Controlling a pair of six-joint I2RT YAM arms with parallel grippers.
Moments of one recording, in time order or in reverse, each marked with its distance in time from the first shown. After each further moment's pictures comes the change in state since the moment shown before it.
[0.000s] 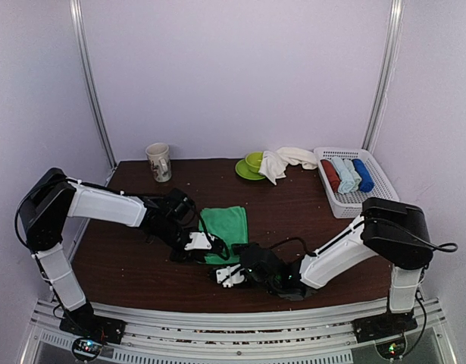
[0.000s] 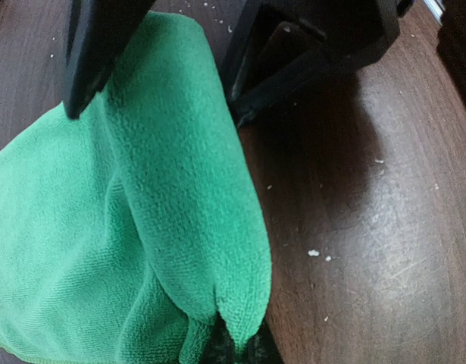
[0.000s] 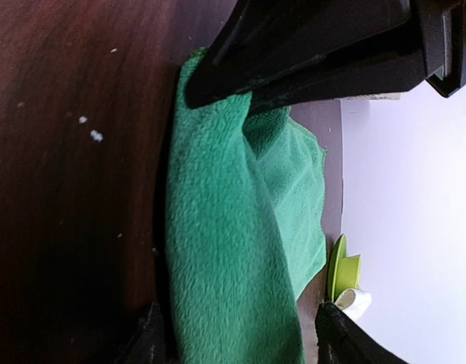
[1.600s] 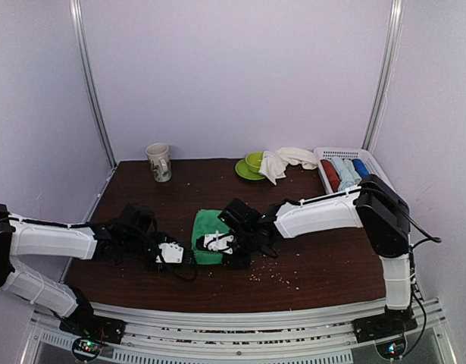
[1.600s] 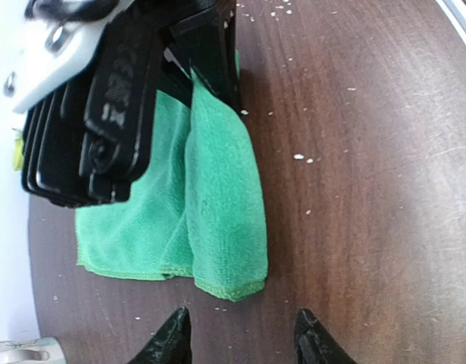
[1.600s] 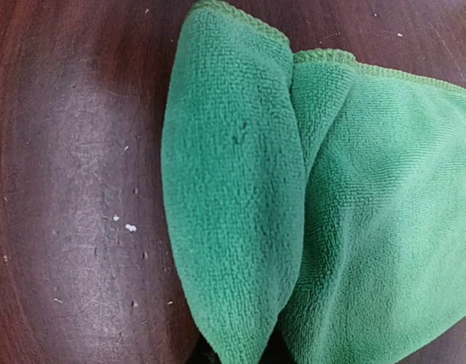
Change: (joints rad) left arm 0.021 -0.480 -0.454 0.299 -0.161 0.034; right arm -0.198 0.123 0.562 -0.898 -0.626 0.489
